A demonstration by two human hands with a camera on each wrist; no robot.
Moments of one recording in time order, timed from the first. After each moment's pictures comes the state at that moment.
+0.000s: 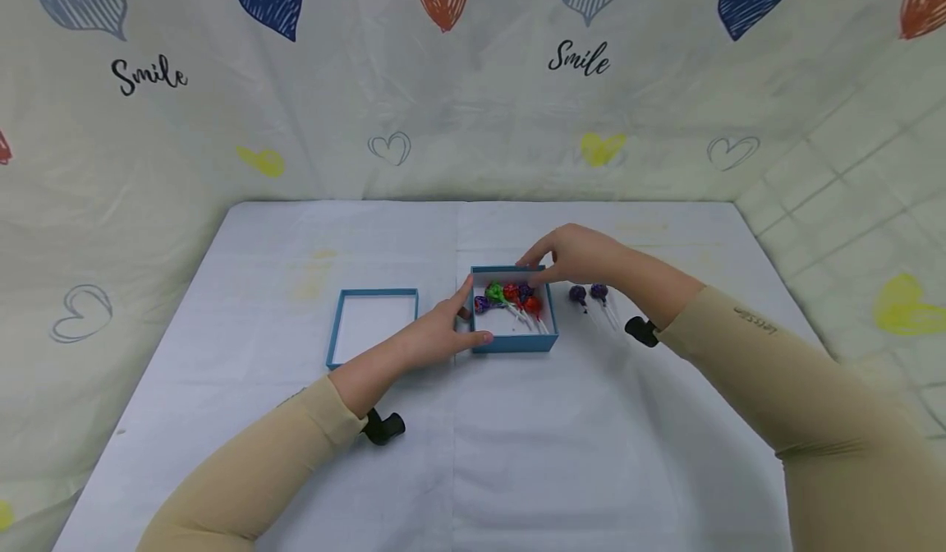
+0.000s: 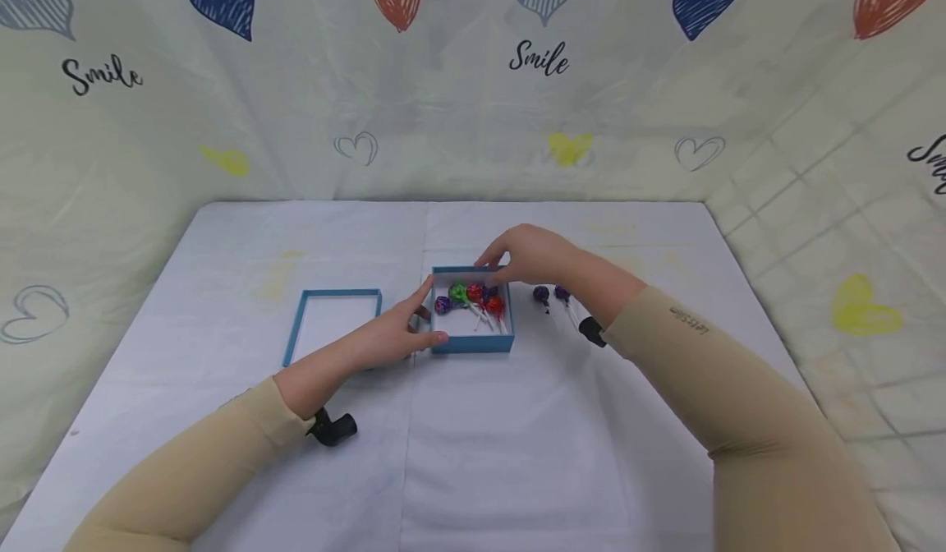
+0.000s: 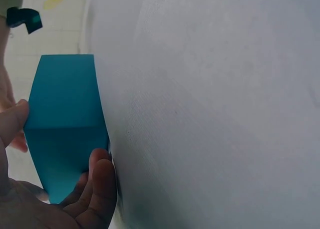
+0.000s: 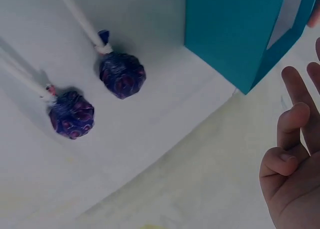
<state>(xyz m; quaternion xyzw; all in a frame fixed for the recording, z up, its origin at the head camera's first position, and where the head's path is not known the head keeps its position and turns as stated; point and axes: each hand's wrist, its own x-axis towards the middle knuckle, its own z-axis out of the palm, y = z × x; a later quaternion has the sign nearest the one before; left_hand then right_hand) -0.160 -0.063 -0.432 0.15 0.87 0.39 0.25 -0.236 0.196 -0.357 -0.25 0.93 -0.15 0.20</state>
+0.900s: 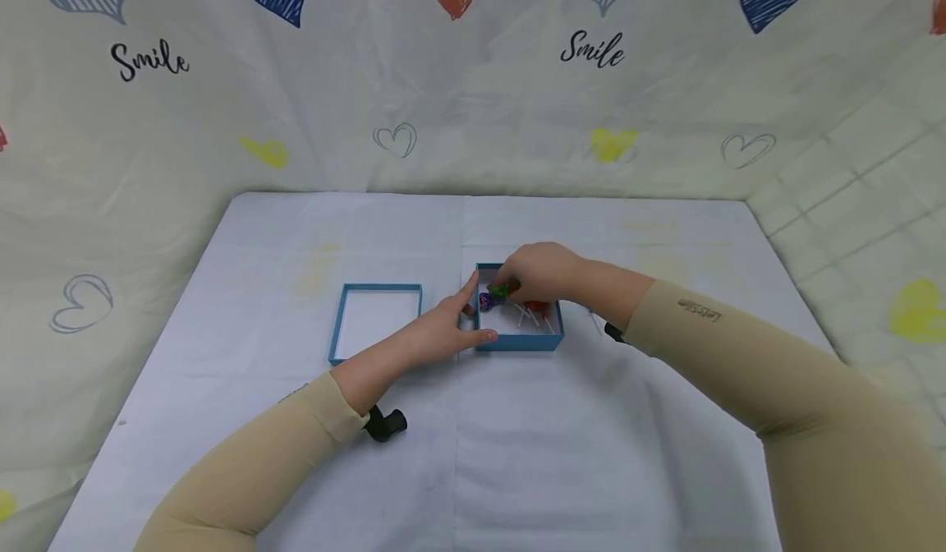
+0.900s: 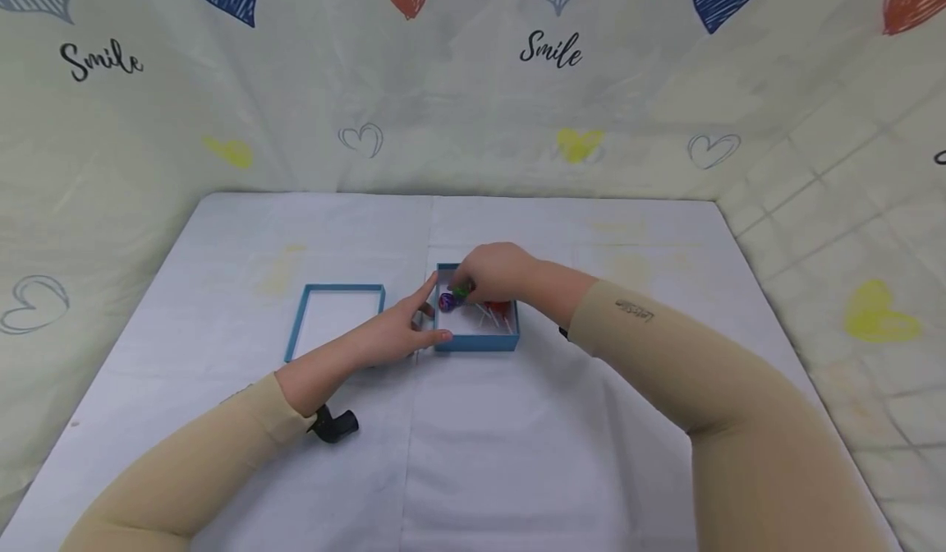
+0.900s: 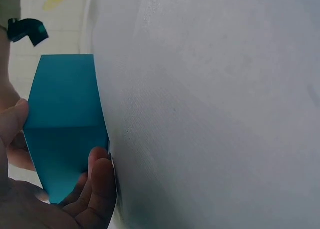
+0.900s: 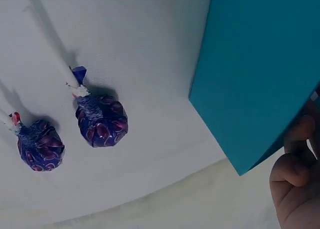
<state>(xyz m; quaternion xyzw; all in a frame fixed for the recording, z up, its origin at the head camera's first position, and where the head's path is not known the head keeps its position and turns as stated) -0.160 -0.067 -0.433 0.16 0.86 0.40 0.26 -0.238 0.137 -0.385 -0.34 0.91 -0.01 0.22</state>
